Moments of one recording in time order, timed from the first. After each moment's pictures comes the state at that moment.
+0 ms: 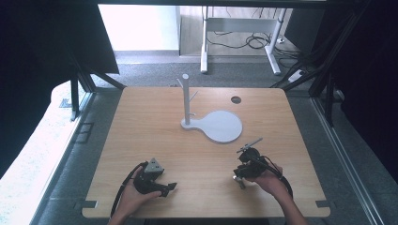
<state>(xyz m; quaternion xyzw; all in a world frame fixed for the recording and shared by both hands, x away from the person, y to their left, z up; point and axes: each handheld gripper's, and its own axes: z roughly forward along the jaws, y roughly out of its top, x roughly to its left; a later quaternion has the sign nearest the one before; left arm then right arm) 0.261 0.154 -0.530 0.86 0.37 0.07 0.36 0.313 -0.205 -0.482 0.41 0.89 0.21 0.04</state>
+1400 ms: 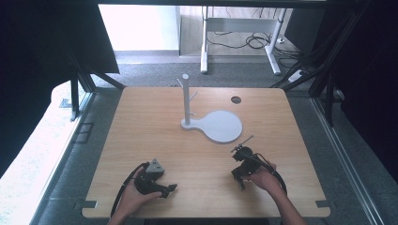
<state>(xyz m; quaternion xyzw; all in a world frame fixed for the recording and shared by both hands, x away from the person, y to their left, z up) 0.262 0.152 -0.532 0.87 0.36 0.06 0.34 0.331 -0.193 -0.500 0.41 0.90 0.16 -0.01</state>
